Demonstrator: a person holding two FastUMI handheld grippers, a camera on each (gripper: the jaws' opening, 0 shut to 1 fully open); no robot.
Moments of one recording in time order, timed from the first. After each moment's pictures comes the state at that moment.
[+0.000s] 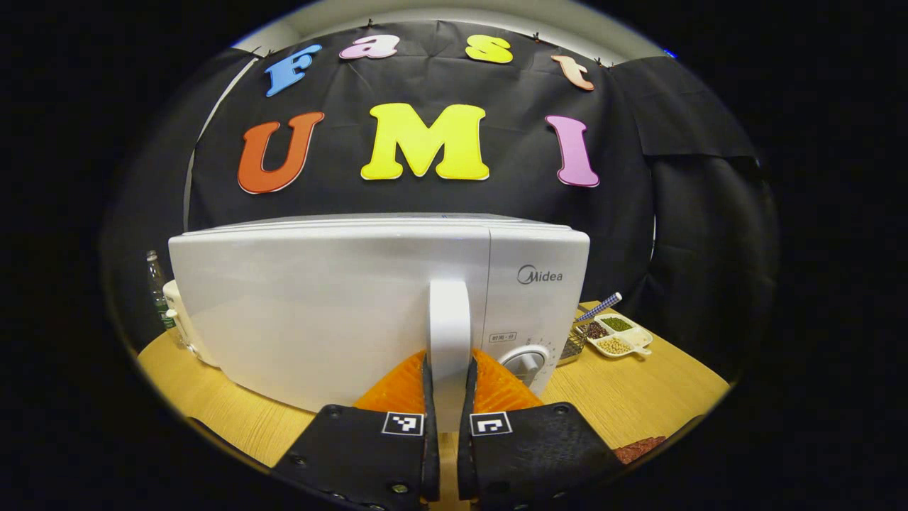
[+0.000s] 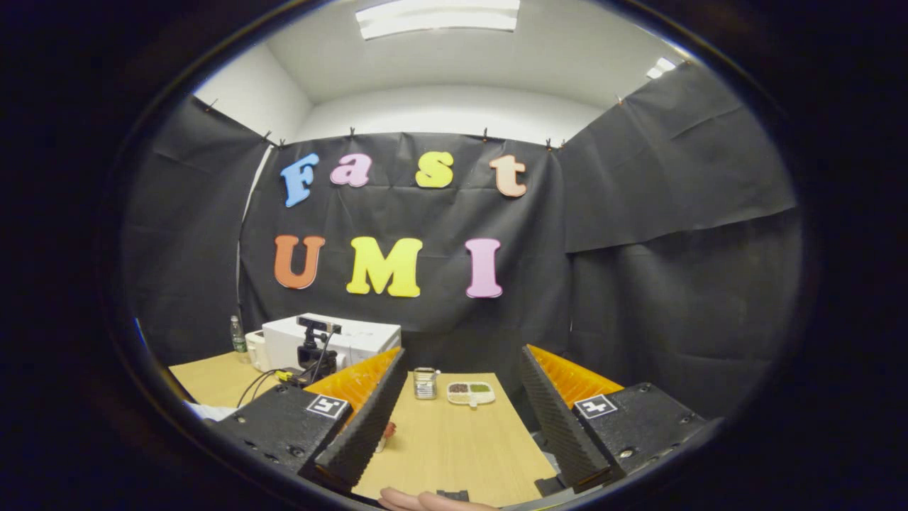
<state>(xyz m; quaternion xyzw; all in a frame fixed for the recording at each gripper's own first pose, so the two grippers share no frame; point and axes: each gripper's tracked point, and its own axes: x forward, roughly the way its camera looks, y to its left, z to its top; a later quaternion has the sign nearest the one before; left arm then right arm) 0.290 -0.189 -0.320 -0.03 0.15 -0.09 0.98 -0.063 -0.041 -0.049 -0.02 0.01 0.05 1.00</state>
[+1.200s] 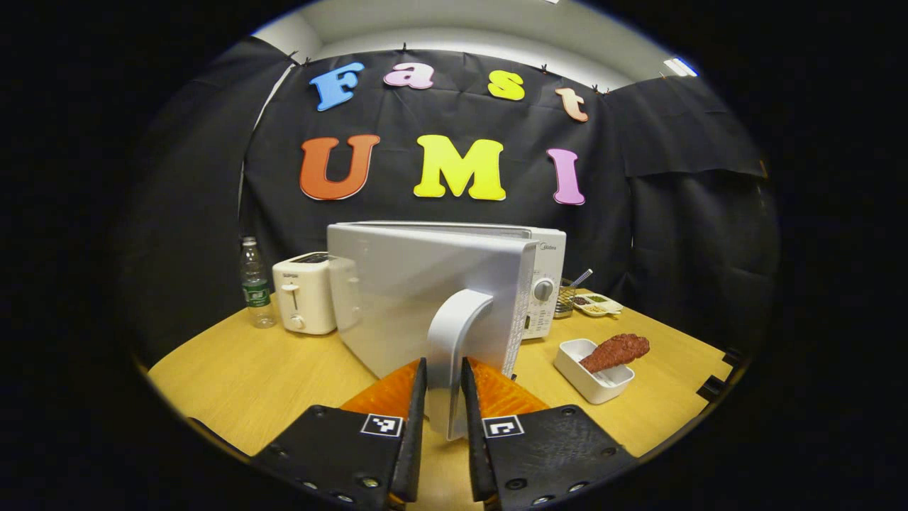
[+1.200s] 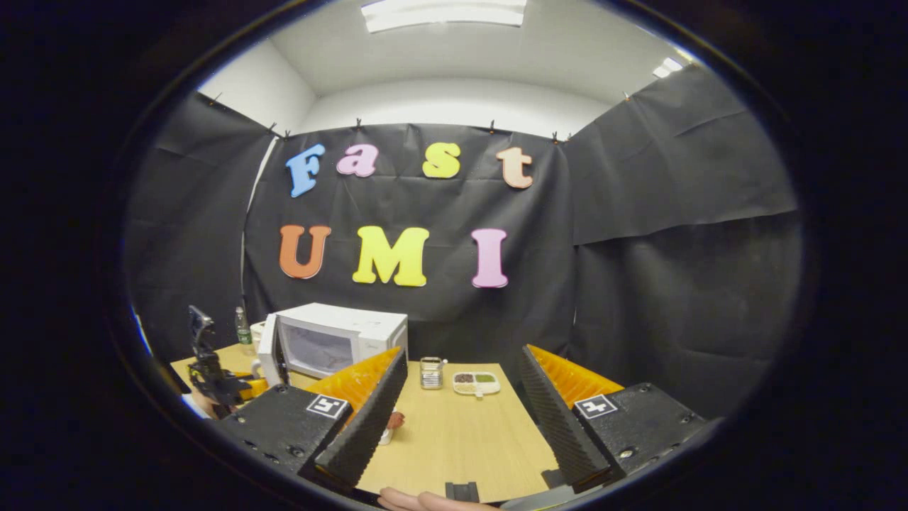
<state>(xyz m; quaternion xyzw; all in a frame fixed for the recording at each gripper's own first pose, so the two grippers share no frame) 0.075 -0.005 -0.312 -0.03 0.13 -0.08 0.99 -0.075 -0.021 -0.063 -0.02 0.03 0.06 1.00</state>
